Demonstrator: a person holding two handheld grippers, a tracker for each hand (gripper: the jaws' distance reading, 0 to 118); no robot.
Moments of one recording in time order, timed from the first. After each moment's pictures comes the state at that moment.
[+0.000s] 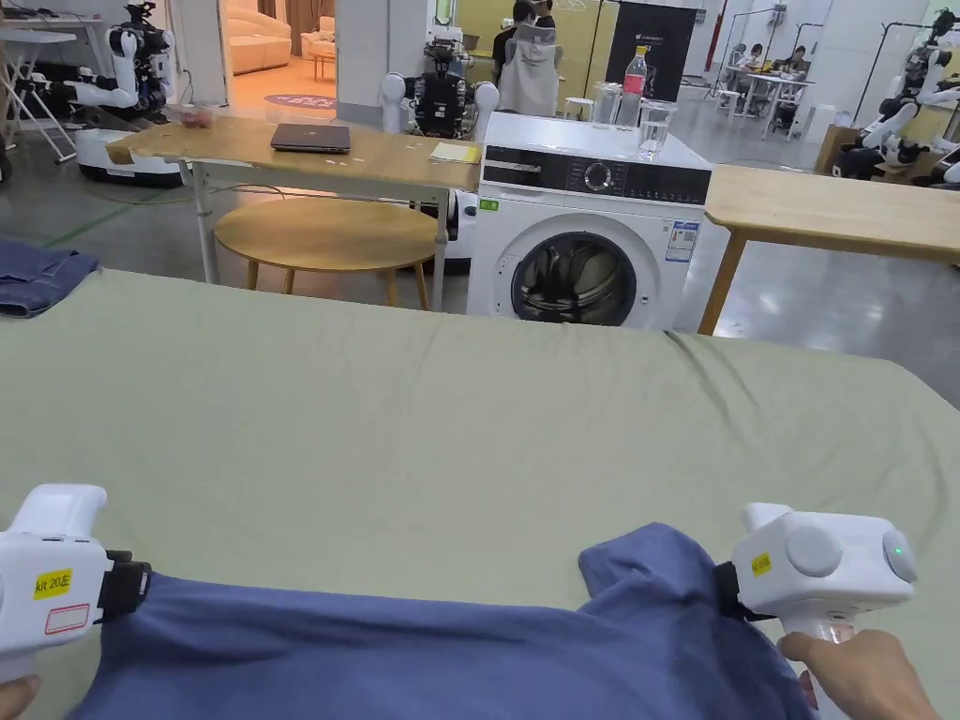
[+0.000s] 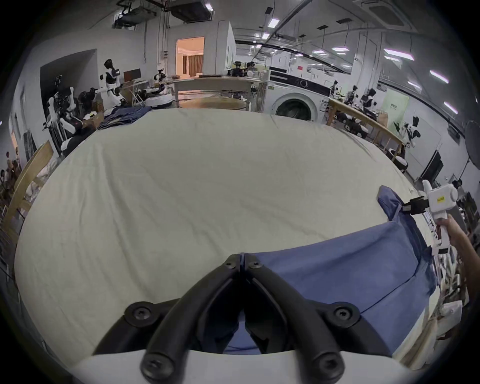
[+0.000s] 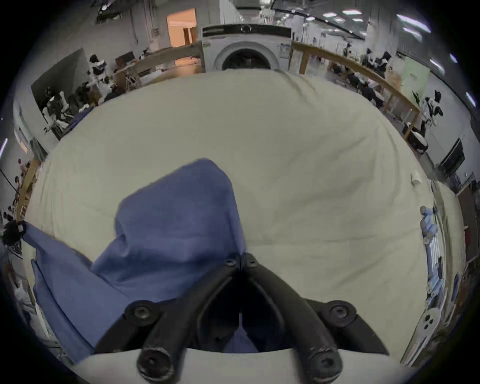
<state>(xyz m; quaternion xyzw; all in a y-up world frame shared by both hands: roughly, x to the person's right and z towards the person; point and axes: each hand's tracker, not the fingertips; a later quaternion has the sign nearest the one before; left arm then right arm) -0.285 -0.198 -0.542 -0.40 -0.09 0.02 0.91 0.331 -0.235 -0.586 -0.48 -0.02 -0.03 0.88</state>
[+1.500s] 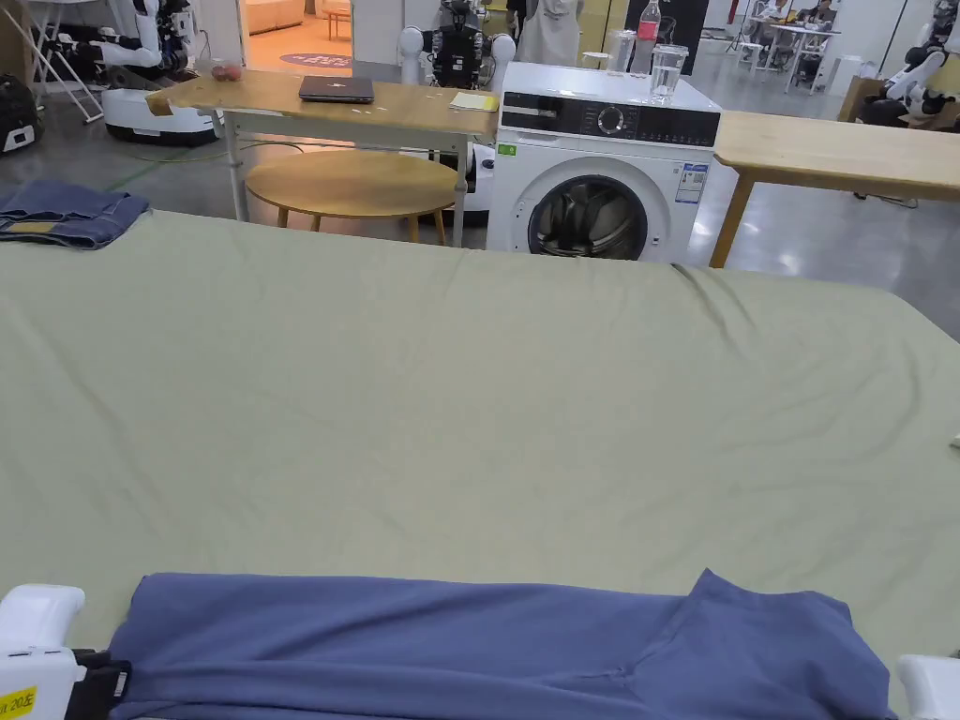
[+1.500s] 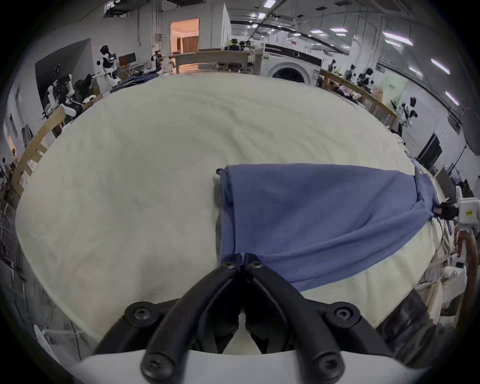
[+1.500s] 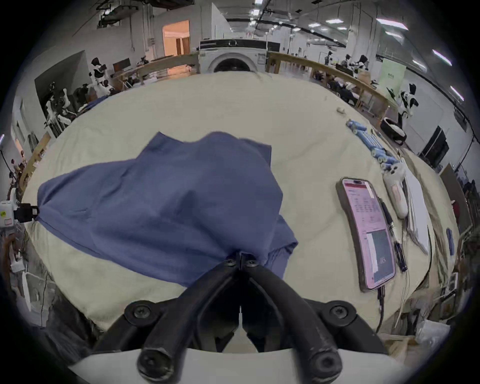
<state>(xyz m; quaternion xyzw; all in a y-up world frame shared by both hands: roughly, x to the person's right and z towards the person) -0.313 -0.271 -0.331 -0.46 -0.10 0.01 0.88 0.314 -0.257 -0.263 -0.47 -0.07 -0.02 0.88</state>
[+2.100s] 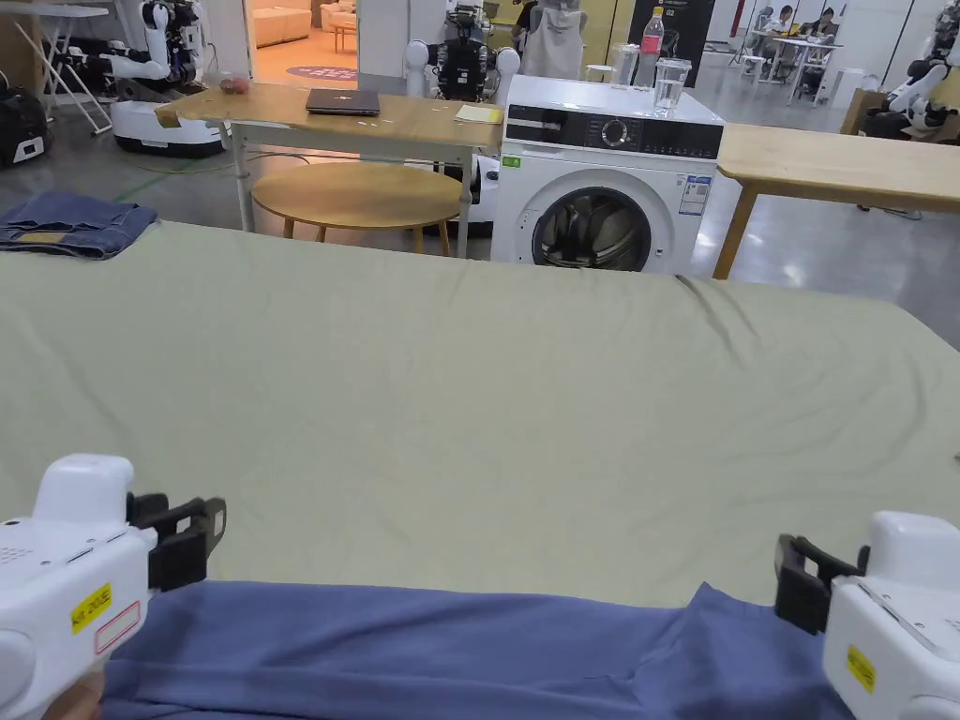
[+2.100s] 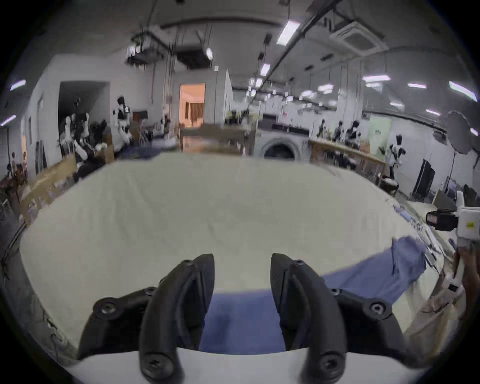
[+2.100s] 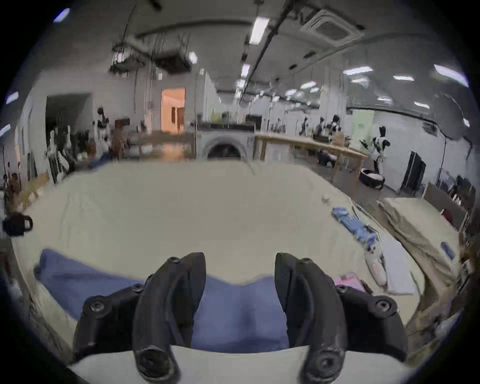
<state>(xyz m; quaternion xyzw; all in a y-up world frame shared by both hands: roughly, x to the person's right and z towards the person) -0.246 -0.175 -0.333 -0.21 -0.09 0.02 0.97 0.234 -0.172 -0.289 -0.19 -0.11 -0.02 0.98</state>
